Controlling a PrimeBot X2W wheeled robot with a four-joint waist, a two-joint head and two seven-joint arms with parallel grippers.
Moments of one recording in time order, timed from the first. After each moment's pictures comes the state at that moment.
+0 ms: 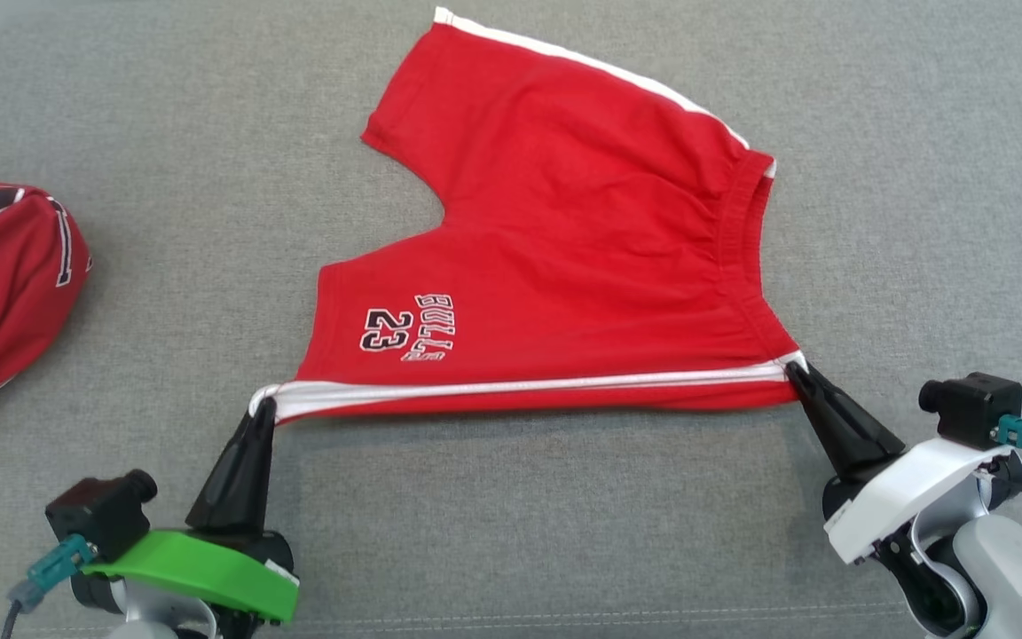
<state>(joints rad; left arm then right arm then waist) -0.02 0.23 -0.30 0.04 -0.74 -0.02 -0.21 -0.08 -0.36 0.41 0.16 0.69 0.09 -0.13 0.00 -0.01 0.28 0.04</state>
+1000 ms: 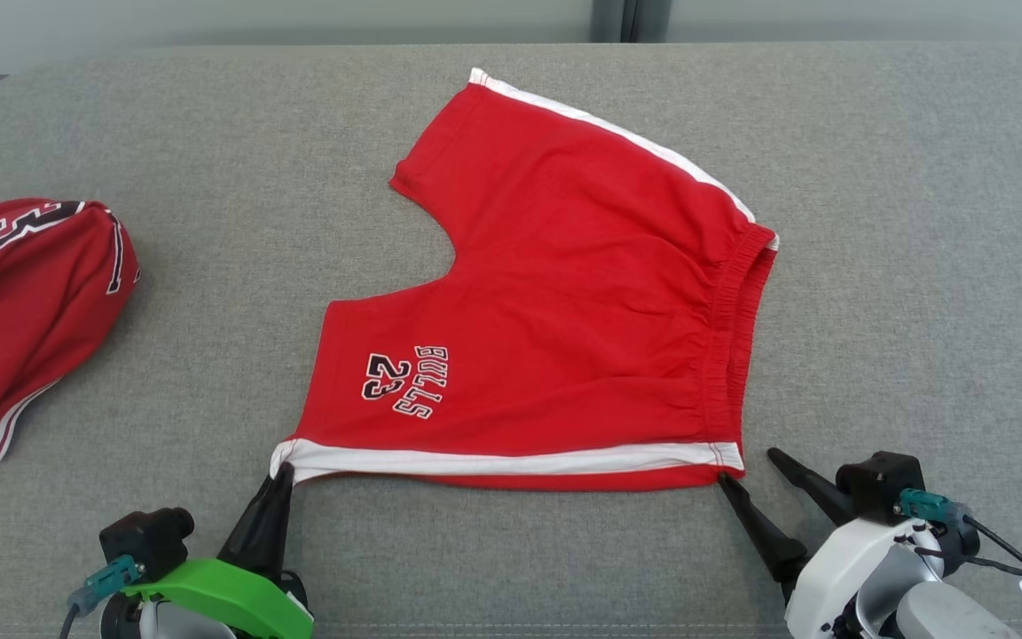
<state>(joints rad) -0.06 0.17 -0.35 0.36 -0.73 -0.09 -0.24 -0.05 -0.35 0.57 0.30 0.49 0.08 -0.15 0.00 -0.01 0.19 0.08</state>
